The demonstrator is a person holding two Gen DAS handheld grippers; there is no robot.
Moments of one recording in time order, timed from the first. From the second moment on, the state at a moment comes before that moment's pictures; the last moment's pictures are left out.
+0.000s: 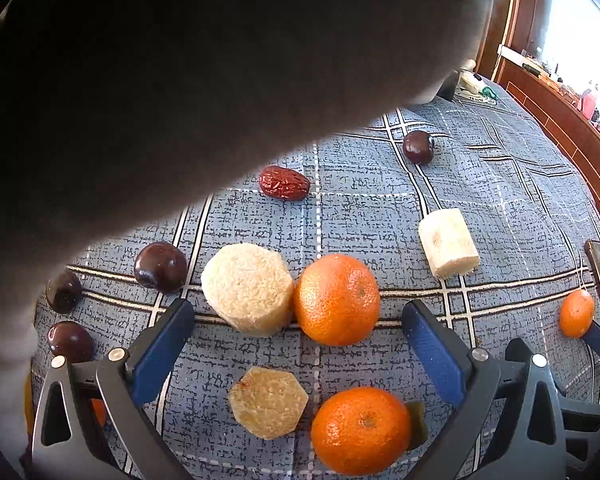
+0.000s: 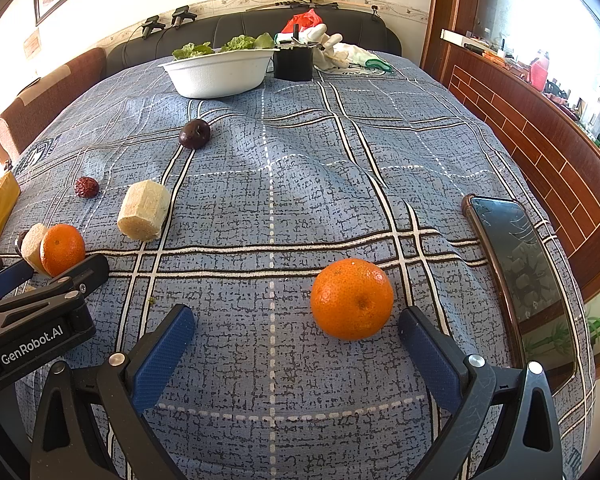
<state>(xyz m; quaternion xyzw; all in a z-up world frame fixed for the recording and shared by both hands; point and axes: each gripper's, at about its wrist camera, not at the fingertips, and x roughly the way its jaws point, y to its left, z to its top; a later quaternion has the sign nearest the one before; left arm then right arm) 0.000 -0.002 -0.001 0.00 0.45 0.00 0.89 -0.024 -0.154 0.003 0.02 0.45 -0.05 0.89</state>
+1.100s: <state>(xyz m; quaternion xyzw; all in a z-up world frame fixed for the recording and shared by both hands) 0.000 -0.004 -0.001 0.00 0.45 0.01 0.89 -0.024 -0.154 0.003 0.02 0.45 -0.05 0.89</state>
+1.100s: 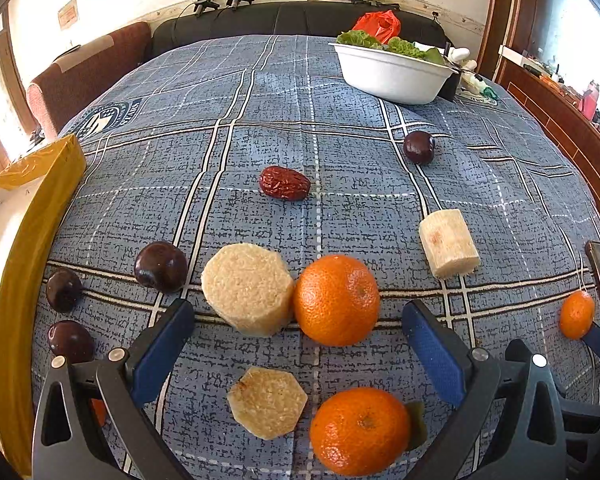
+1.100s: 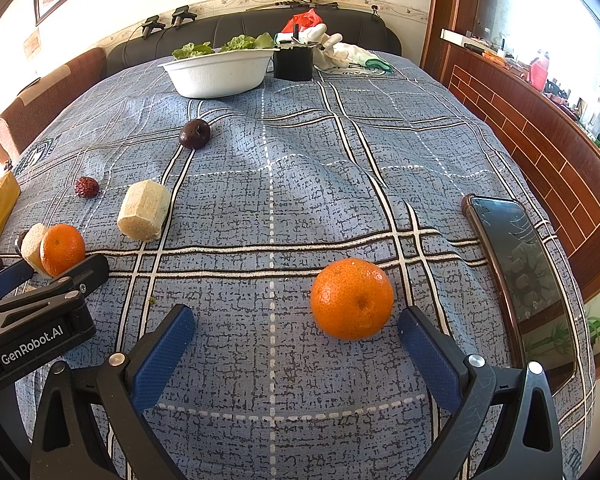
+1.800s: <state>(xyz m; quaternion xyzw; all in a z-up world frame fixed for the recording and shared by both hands) -0.021 0.003 0.008 -0.01 0.52 -0.06 0.85 -0.042 -0.146 0.006 0.02 0.50 -0.04 0.87</state>
